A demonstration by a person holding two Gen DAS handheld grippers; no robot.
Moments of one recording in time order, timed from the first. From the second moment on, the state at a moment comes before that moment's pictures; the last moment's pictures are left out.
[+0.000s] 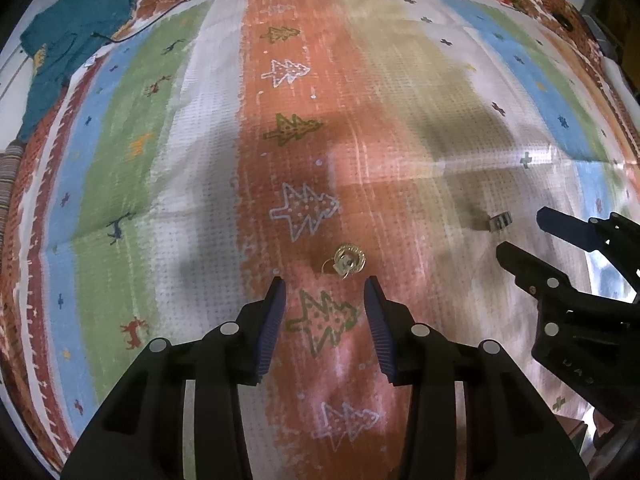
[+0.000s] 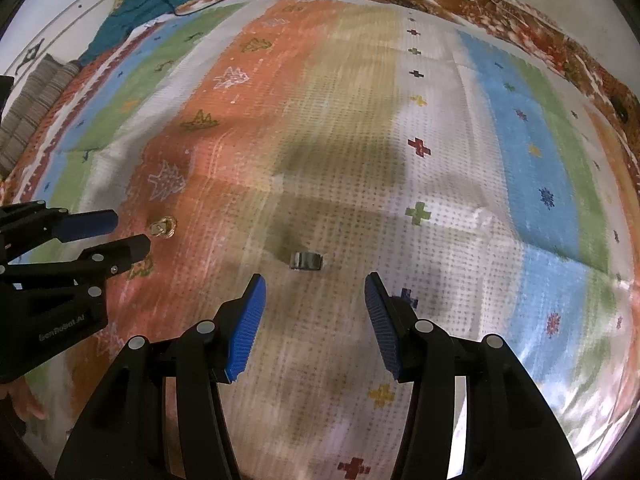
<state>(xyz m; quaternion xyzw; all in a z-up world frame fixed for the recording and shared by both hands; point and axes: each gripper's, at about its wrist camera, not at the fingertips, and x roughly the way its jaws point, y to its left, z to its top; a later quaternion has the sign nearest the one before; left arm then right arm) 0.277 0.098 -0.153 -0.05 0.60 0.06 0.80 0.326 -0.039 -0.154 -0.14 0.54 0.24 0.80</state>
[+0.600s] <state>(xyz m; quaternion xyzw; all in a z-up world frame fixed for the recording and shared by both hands) 0.302 0.100 -0.172 -0.03 0.61 0.04 0.79 0.340 -0.024 -0.168 -0.15 0.54 0.24 0.79</state>
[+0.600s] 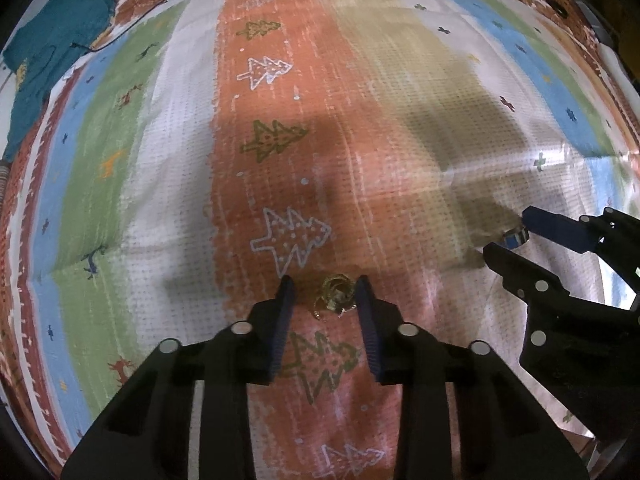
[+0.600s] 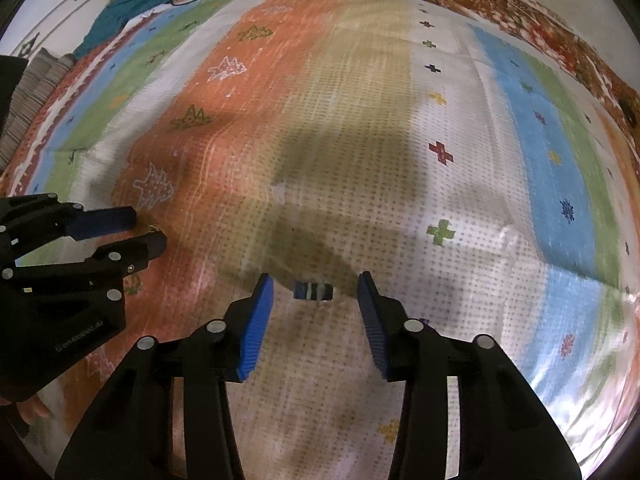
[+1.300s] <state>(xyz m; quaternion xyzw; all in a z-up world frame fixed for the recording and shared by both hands) 0.284 0.100 -0.141 -0.03 0.59 0.05 0.80 0.326 -0.040 -0.154 -0.14 0.54 0.23 0.80</state>
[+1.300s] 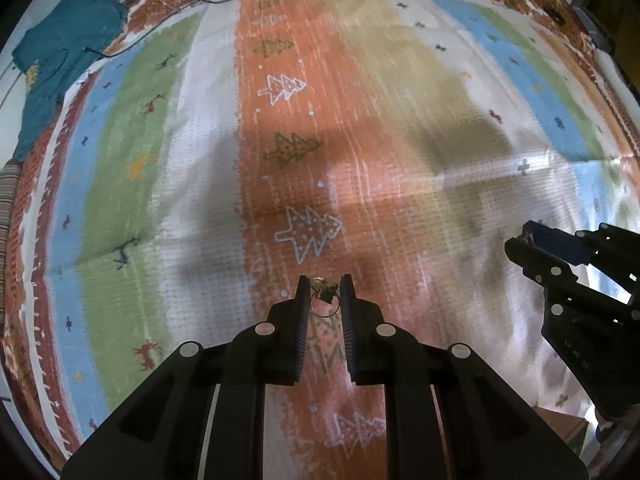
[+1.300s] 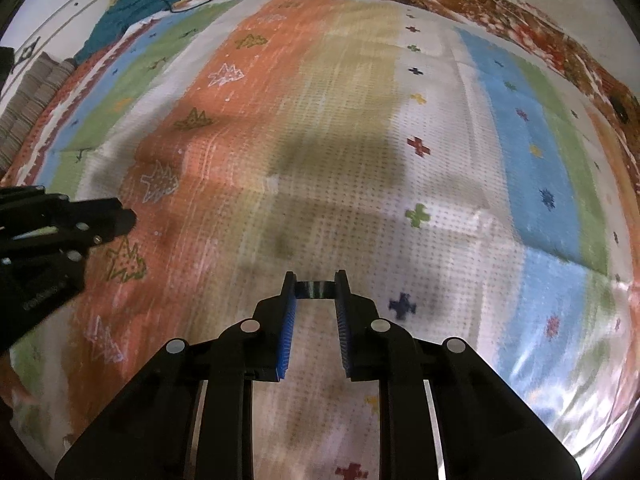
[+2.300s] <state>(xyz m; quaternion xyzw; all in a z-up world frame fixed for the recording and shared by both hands) 0.218 0.065 -0.076 -0.03 0.54 0.03 0.84 0.269 -0.074 -0.100 -0.13 0.50 0.22 0.83</state>
